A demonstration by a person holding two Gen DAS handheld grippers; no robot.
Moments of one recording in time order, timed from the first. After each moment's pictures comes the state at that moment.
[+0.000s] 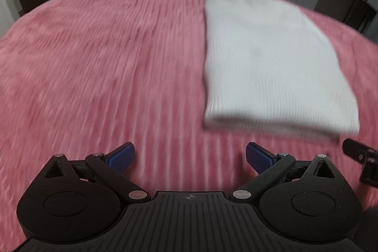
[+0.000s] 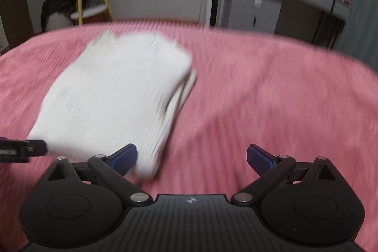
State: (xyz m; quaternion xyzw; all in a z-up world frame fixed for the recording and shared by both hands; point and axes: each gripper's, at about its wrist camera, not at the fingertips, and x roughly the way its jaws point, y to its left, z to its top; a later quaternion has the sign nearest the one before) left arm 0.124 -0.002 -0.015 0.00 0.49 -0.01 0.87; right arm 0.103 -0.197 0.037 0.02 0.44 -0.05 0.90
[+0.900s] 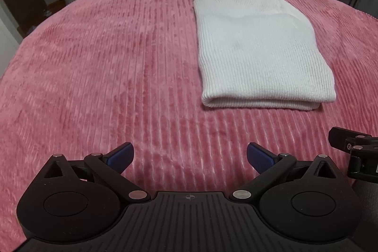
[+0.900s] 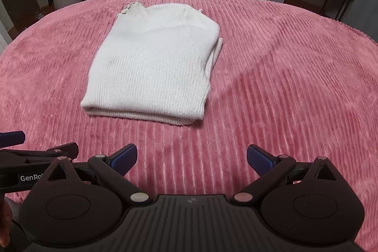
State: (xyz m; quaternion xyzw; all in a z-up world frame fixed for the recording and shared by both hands) left arm 0.105 -0.013 0.035 0.07 0.52 -0.03 0.85; right arm 0.092 -0.169 0.097 0.04 0.52 -0.04 0.85
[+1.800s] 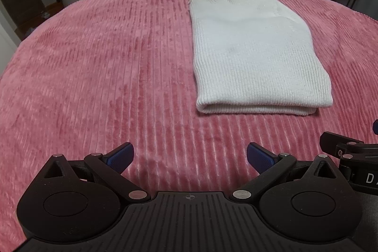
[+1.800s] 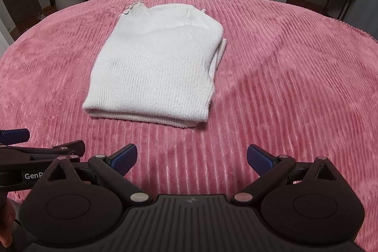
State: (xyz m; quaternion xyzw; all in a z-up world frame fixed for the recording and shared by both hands) left arm 0.108 -0.017 0.037 0.07 0.52 -0.03 0.85; right arm 0.096 -0.170 0.095 0.04 0.51 -0.03 0.86
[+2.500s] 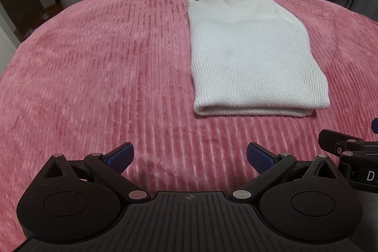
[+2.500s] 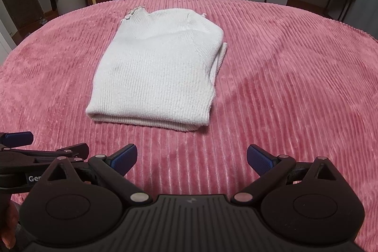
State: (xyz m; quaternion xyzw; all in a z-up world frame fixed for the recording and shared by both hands) left arm 0.107 -0.019 0.040 0.07 0.51 -0.04 0.85; right arm 0.095 -0.172 0.098 0.05 0.50 -0.03 0.86
